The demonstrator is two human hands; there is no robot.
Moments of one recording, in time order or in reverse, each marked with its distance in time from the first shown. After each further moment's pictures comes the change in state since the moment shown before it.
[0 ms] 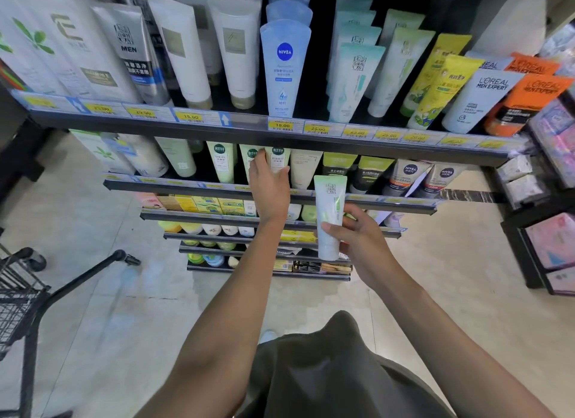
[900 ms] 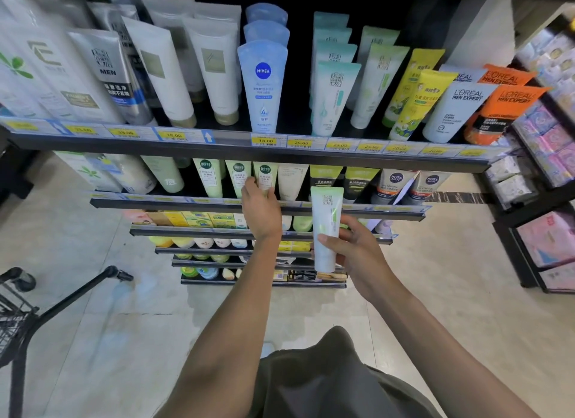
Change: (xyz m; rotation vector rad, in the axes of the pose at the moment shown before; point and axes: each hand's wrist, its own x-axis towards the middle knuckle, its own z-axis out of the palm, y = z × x) left_hand -0.012 -0.009 0.016 0.131 0.006 -0.113; right_hand -0.004 -0.003 -0.016 0.002 0.024 -0.009
